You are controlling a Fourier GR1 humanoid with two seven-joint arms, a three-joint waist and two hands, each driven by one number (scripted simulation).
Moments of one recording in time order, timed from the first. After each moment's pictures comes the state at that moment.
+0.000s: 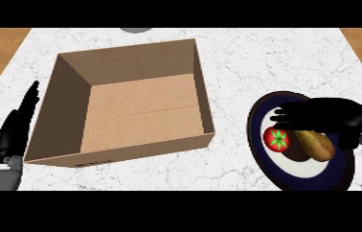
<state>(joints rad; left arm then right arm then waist) -0.09 0.49 0.00 -1.32 -0.06 0.23 0.06 -0.49 -0.86 0.57 -1.16 0.92 0.25 -0.96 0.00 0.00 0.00</state>
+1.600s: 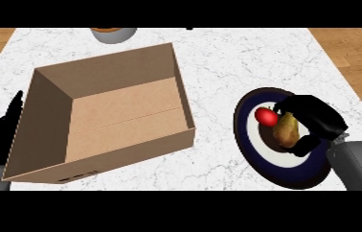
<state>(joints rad) -0.03 0.46 0.12 -1.32 -0.12 0.20 0.08 -0.30 -0.51 0.17 -1.13 1.00 0.01 -0.49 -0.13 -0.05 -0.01</state>
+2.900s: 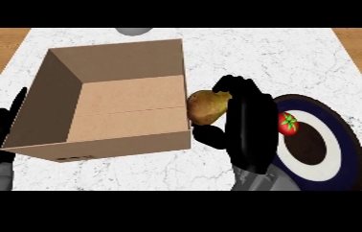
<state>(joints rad) -0.05 0.46 0.11 -1.33 -0.12 0.17 0.06 -0.39 -0.02 0.51 -1.83 1.31 -0.04 0.92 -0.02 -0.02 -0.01</state>
